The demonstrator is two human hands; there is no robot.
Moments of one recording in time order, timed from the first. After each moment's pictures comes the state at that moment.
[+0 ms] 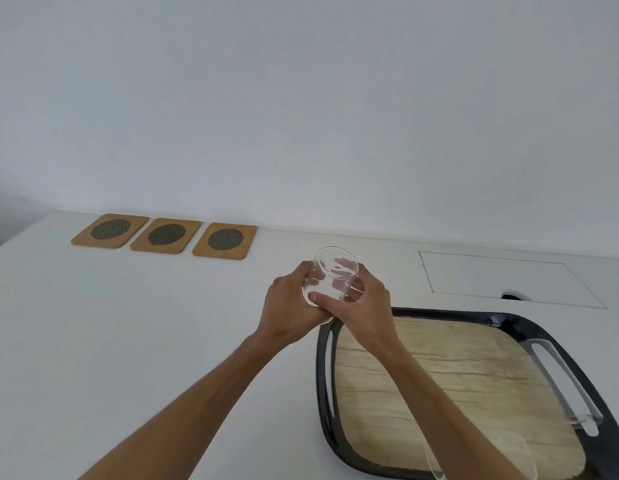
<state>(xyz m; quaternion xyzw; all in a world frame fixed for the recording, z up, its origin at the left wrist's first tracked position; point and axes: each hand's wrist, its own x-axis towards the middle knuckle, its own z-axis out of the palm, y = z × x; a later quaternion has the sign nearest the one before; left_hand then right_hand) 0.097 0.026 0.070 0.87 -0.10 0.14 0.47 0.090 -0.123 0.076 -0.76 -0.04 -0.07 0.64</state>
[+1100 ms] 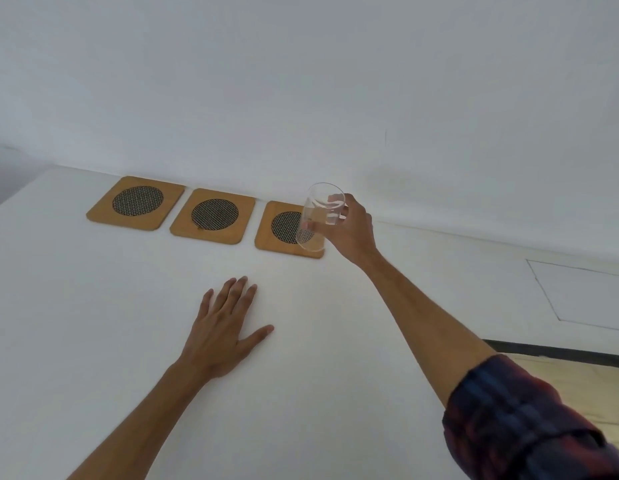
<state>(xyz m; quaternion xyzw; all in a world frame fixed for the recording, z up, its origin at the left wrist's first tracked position) 0.171 0.334 -0.062 0.99 -0.08 0.00 0.14 0.326 0.111 0.032 -0.85 -0.01 -0.02 0.52</state>
